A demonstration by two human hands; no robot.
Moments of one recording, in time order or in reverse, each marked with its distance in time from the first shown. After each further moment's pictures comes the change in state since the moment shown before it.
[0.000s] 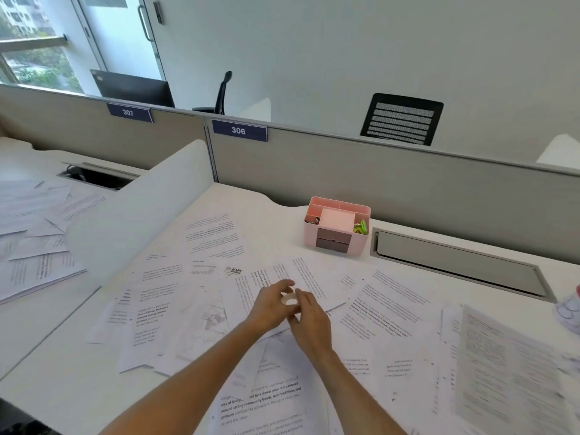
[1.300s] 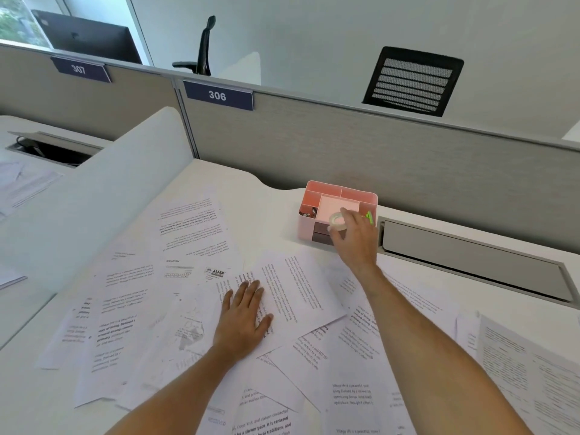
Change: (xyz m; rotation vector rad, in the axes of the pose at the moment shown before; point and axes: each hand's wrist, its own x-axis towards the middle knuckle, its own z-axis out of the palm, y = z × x) left_hand 0.038 -0.099 0.019 0.758 -0.002 0.068; right_hand 0.197 0.066 -0.088 -0.274 0.251 0.004
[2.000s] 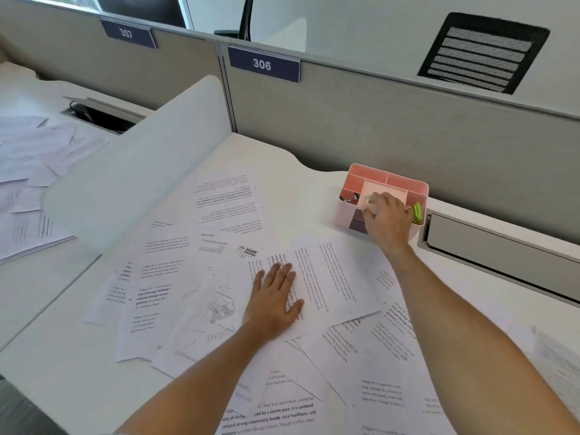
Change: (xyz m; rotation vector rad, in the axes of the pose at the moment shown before) left_hand 0.000 0.001 -0.001 0.000 -0.021 -0.020; right_hand 0.030 -0.010 0.034 -0.115 -0.147 0.061
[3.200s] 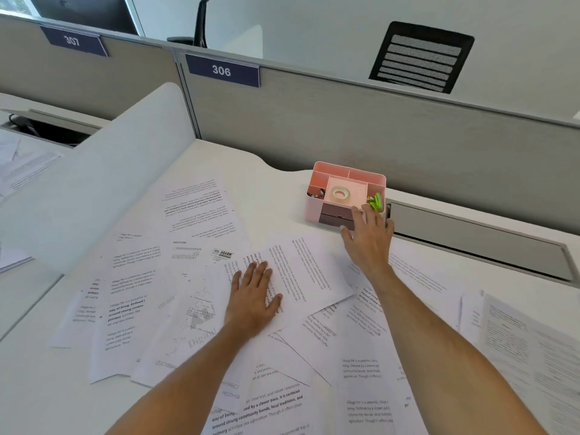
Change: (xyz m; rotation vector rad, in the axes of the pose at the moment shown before) left_hand -0.002 -0.001 0.001 -0.018 0.012 0.012; right_hand -0.069 0.024 -0.017 -0.203 -0.003 0.010
